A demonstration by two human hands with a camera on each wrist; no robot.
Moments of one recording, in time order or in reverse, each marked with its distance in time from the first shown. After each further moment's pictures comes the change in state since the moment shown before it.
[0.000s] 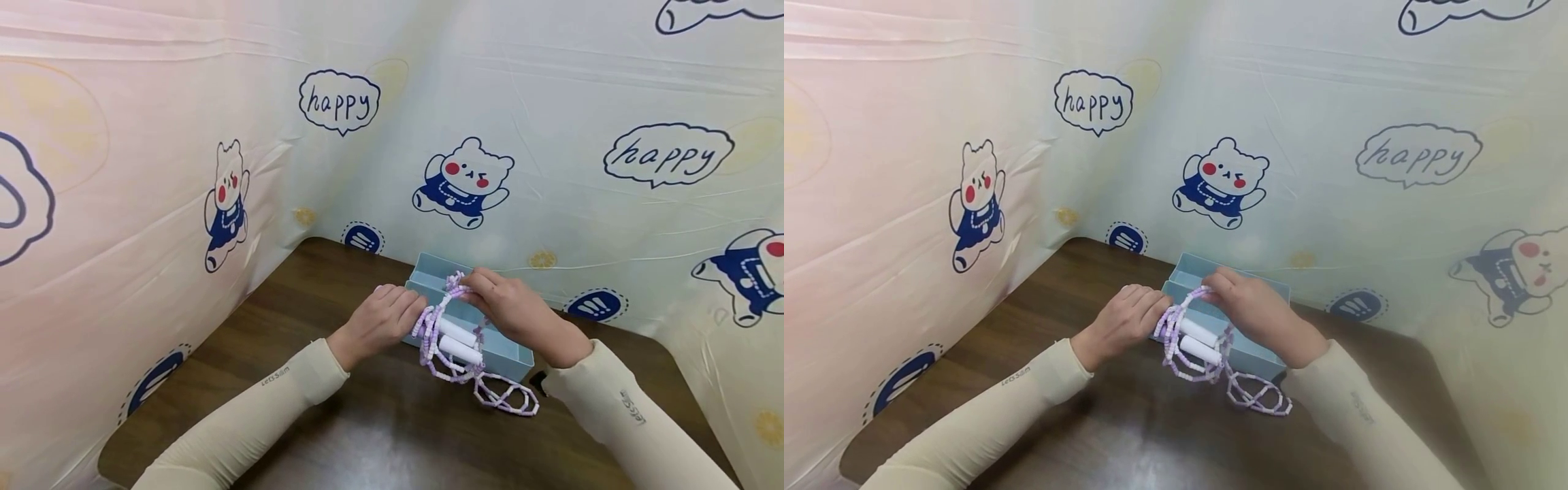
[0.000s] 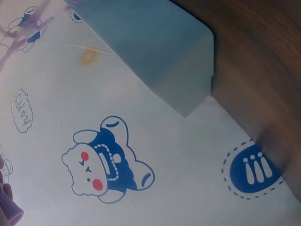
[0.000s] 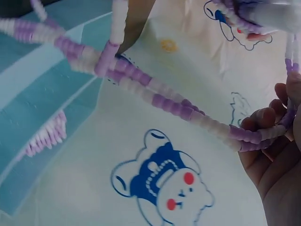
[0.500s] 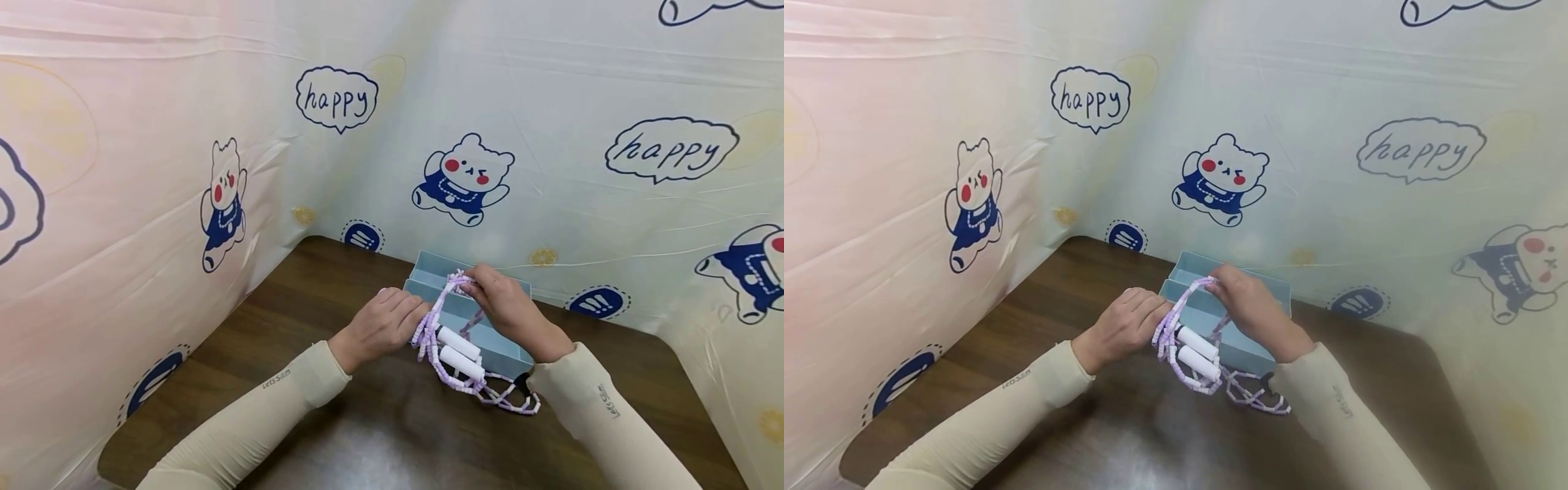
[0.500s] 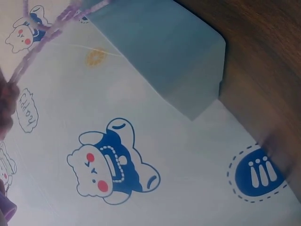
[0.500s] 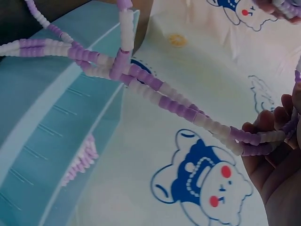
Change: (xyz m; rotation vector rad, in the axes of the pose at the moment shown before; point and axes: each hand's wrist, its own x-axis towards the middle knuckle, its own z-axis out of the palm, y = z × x) left_hand 0.004 0.004 -0.002 -0.052 0.093 0.040; right_hand -0.007 0.021 0.033 0.090 0.051 0.229
